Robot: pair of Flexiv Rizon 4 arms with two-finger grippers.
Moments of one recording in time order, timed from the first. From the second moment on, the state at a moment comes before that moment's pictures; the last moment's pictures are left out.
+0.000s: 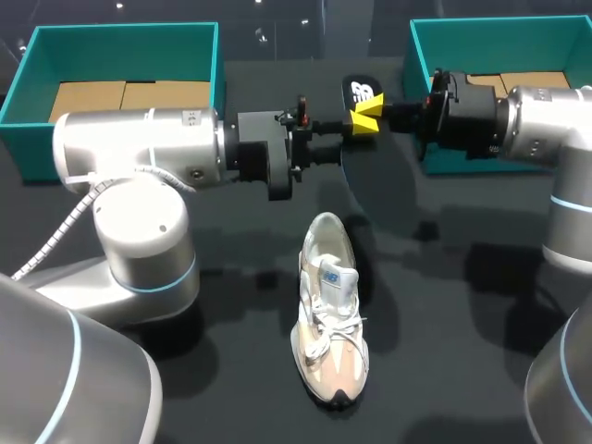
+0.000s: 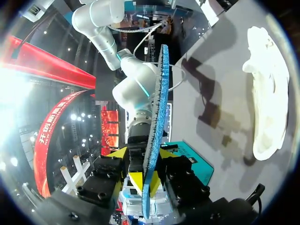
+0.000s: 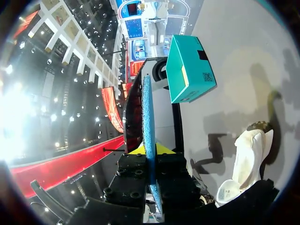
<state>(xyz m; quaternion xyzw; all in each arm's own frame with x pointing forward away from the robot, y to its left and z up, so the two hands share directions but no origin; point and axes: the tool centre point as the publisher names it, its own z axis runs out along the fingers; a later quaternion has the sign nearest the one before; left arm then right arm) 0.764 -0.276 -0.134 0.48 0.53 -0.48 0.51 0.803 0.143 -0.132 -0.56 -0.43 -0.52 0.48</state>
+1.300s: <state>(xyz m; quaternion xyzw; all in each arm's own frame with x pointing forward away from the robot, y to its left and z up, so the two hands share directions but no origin) 0.757 -0.251 -0.135 0.48 0.56 -0.44 0.51 0.782 0.129 -0.125 -0.52 -0.44 -0.56 0.47</state>
